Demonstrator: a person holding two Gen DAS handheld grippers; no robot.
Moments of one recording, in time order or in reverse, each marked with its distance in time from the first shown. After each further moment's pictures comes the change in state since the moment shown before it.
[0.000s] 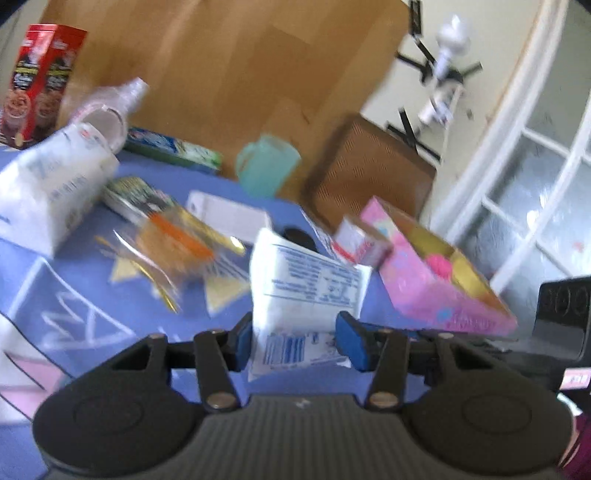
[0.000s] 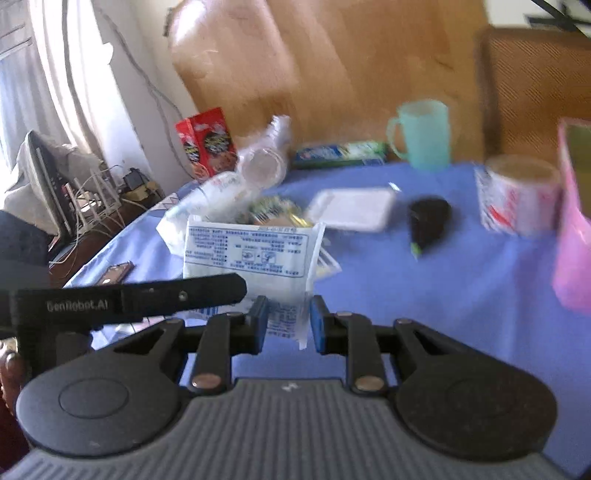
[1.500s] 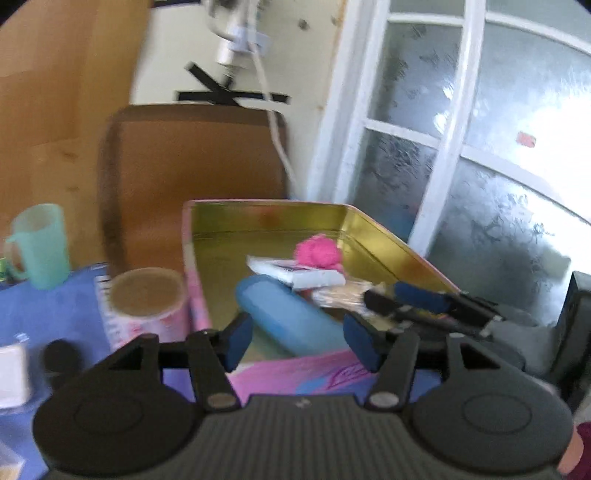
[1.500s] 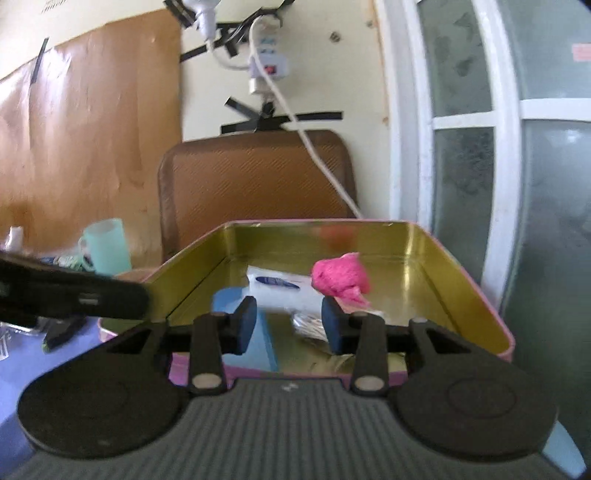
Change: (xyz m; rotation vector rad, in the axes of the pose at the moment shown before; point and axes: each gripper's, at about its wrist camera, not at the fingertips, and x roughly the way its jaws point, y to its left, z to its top) left arm 0.144 -0.204 0.052 0.424 0.087 -0.168; right arm -0.127 -0.163 0.001 0.023 -0.404 -0.725
